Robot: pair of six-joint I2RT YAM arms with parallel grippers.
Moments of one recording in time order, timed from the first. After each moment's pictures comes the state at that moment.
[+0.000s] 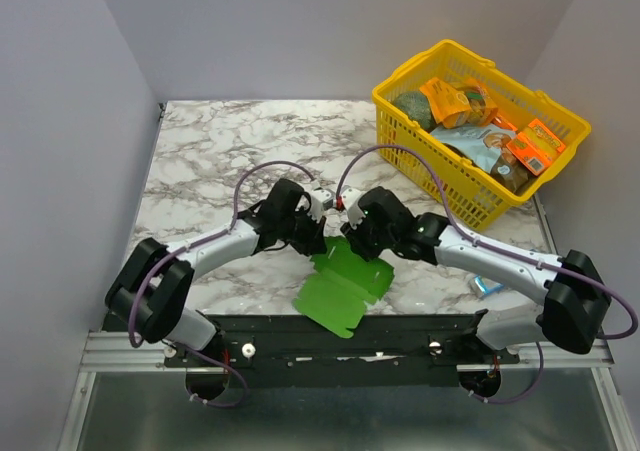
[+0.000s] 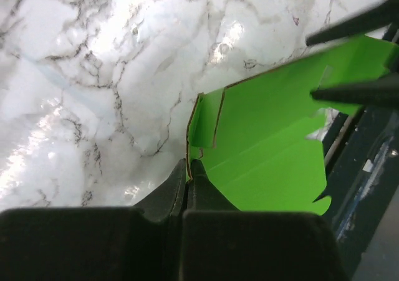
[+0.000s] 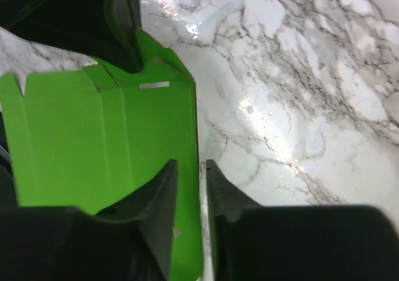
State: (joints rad) left arm -0.61 1.49 0.80 -0.16 0.55 -0.06; right arm 0.89 1.35 0.93 -0.41 0.00 -0.05
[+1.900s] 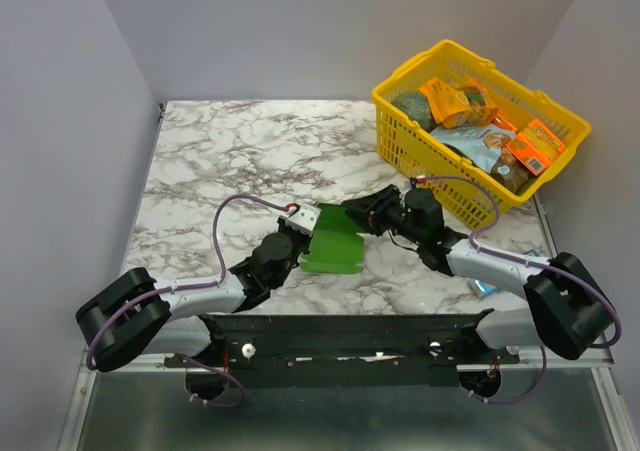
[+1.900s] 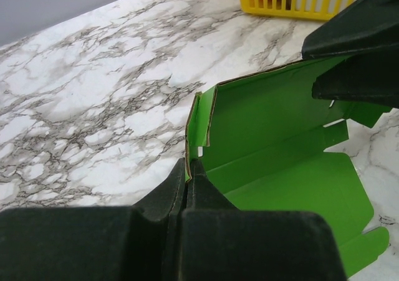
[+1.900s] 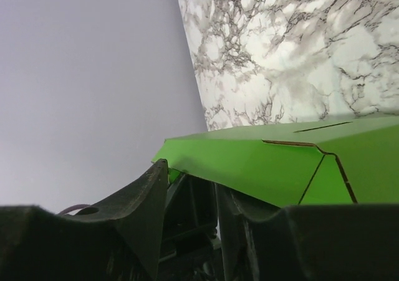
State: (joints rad) left arm -0.94 1.23 0.35 0.76 -0.51 0.07; right arm 0.62 1.33 0.56 0.47 -0.13 1.48
